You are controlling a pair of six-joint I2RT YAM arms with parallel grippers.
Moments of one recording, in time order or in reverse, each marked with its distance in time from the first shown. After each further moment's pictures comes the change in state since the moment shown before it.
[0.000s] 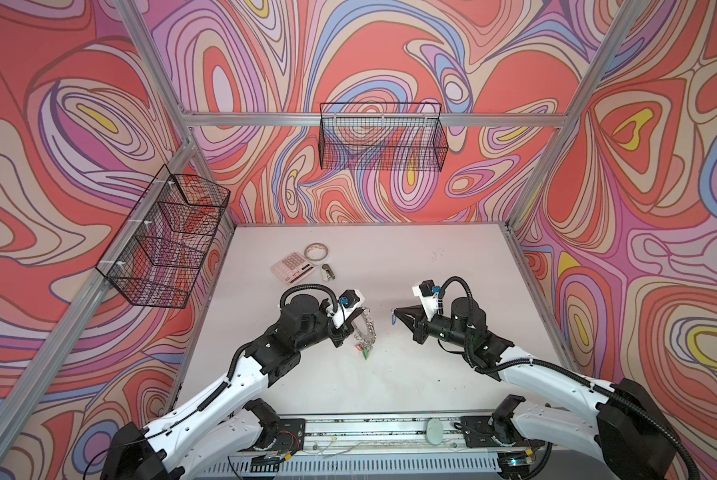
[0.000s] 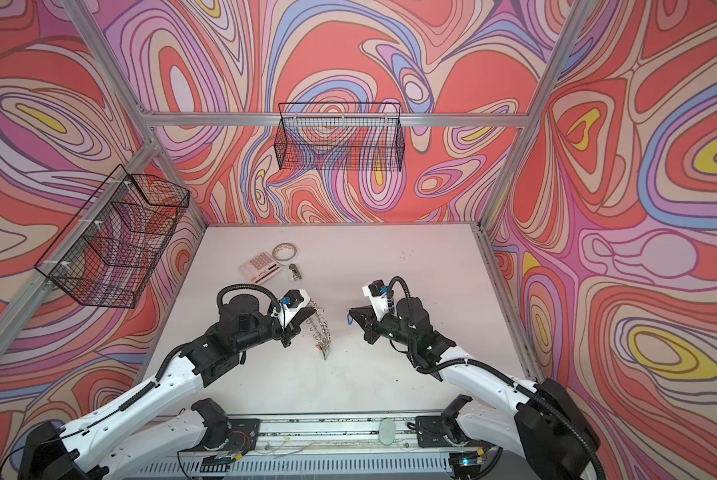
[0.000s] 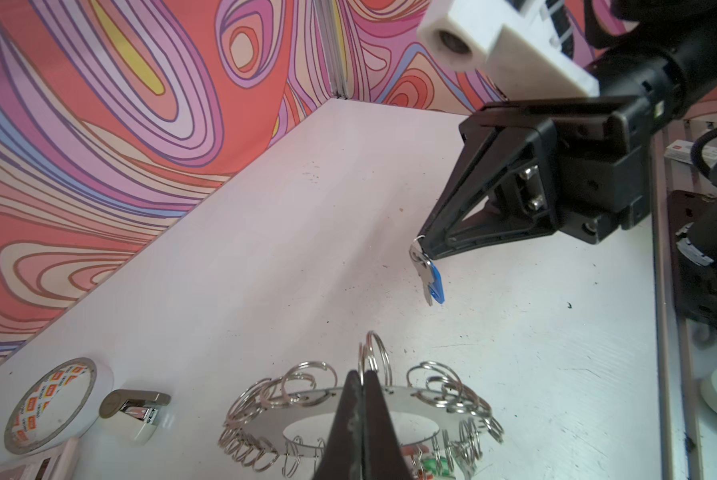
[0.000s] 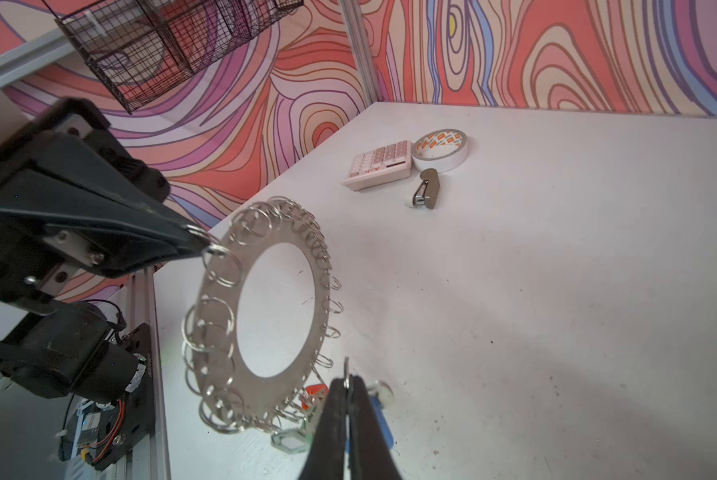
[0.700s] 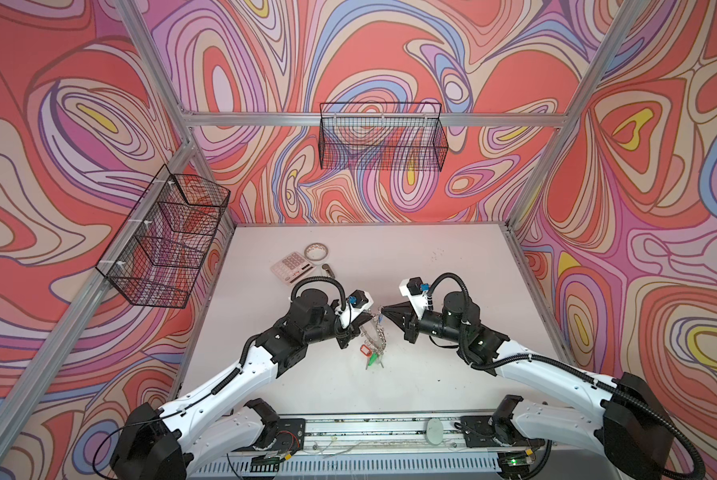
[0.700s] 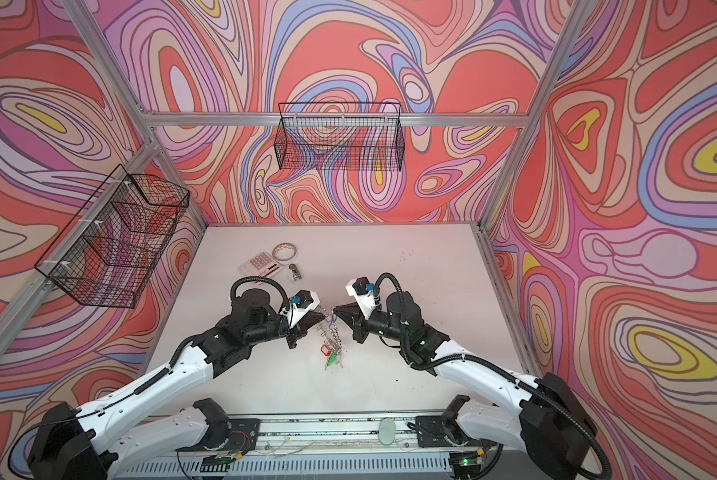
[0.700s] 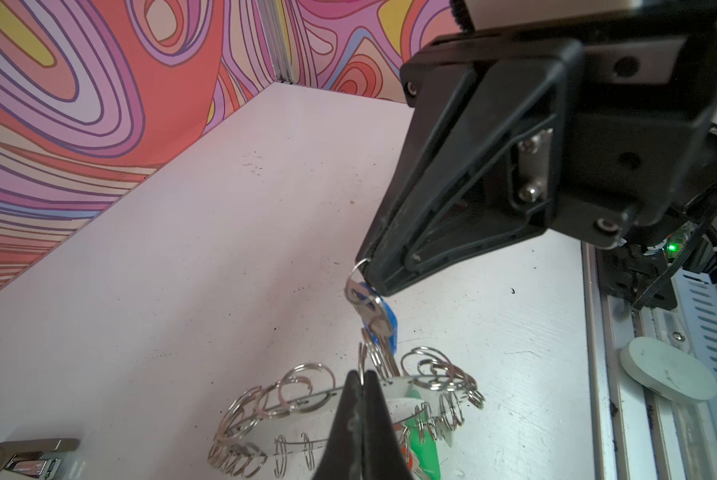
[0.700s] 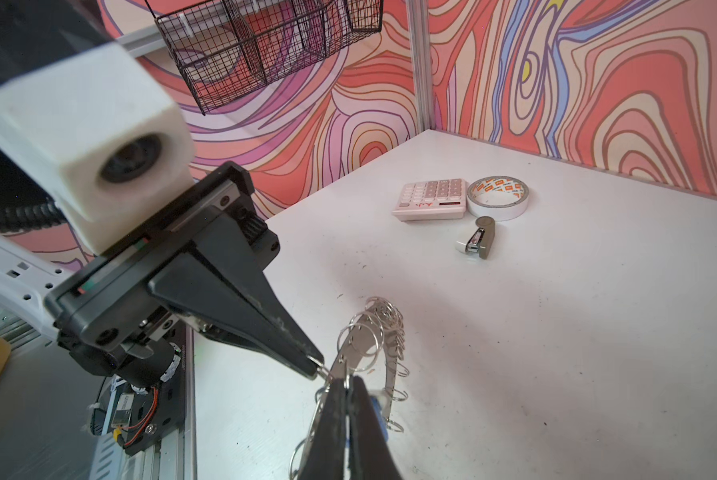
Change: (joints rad) left arm 0.000 0.082 0.020 -0.002 0.124 -0.014; right arm 0.096 0.037 0.096 -0.037 -0.013 -0.075
